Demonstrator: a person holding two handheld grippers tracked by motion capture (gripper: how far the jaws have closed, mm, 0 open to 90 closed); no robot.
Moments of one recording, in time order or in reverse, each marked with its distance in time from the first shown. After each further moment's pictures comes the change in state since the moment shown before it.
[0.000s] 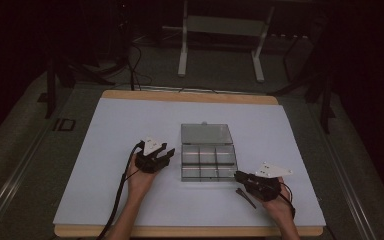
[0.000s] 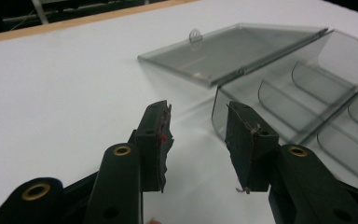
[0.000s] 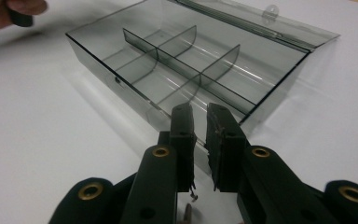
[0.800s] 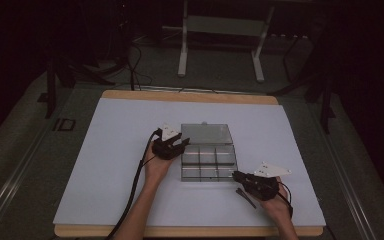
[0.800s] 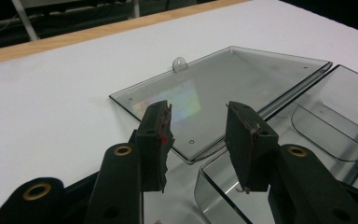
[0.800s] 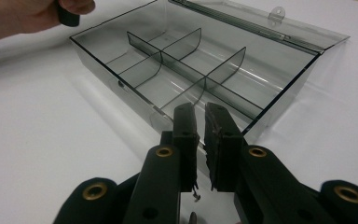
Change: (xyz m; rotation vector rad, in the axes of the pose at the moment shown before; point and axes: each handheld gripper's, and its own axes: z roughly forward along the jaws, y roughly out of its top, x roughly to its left) left arm -0.011 0.039 0.049 -0.010 -0.037 0.001; right arm -0.001 -0.001 0.006 -0.020 0.029 0.010
